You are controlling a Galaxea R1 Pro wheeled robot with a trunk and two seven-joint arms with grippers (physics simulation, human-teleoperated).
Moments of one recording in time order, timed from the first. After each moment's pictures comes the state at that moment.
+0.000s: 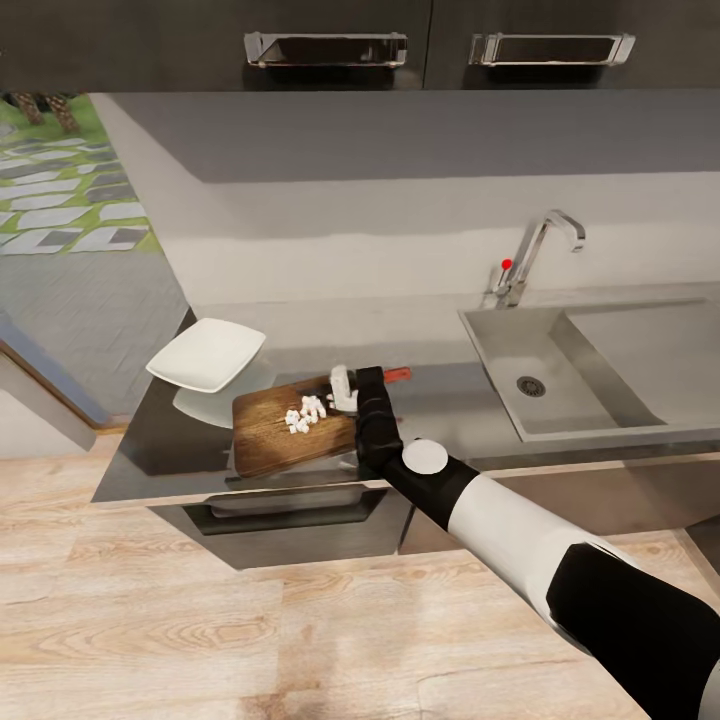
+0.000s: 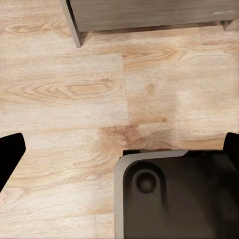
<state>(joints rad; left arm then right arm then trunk) -0.12 0.12 -0.05 0.08 0.24 -1.04 -0.25 -1.14 0.15 0.99 -0.74 0.97 0.65 0.09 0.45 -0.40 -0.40</state>
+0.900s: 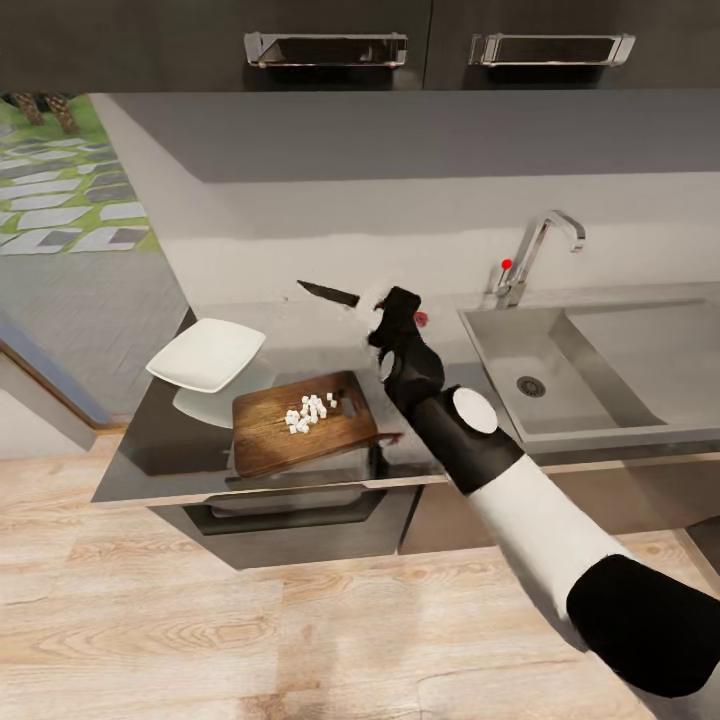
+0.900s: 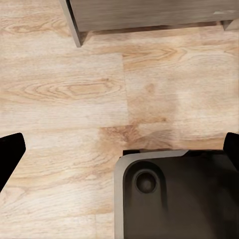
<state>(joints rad) -0.12 0.12 -0.05 0.08 0.24 -1.04 -0.25 -1.14 0.14 0.57 -1.16 0.97 0.64 0.23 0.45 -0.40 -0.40</state>
